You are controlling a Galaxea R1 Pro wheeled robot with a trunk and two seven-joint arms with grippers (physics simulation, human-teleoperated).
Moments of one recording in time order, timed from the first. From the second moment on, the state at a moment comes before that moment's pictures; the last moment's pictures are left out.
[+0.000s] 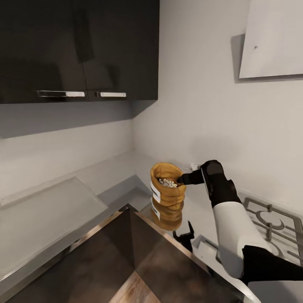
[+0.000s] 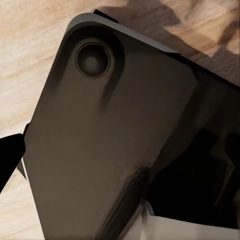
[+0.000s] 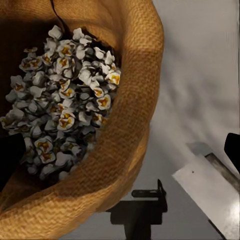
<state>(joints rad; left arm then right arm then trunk) 0.00 -0.05 0.13 -0.05 0.33 -0.07 -0.01 -1.04 0.13 -0.21 -0.90 0.54 1.04 0.50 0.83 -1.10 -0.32</state>
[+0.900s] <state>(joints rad) 0.00 -0.05 0.13 -0.05 0.33 -0.07 -0.01 -1.04 0.13 -0.23 -0.90 0.54 0.97 0.41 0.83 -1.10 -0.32</state>
